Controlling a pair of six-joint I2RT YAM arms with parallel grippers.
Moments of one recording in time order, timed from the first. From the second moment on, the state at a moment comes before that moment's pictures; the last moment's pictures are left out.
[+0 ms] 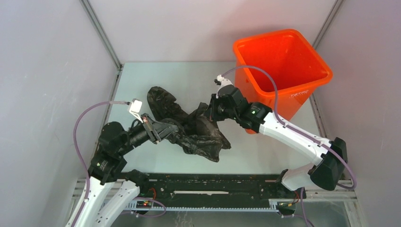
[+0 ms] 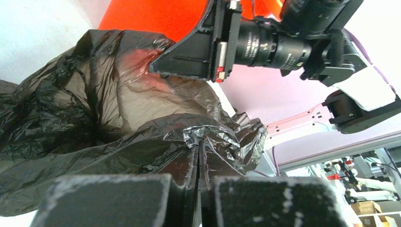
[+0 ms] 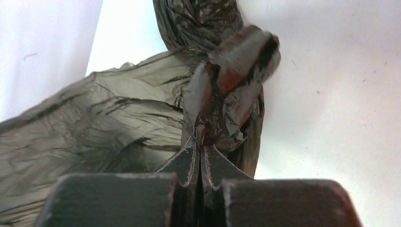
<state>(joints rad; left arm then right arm) -0.41 0.47 0.80 -0.41 0.47 -0.74 0.87 1.41 1.29 -0.48 0.06 0.70</state>
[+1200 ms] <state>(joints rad) -0.48 0.69 0.72 -0.52 0.26 -1.24 0.63 1.36 1.63 -0.38 0.02 0.35</state>
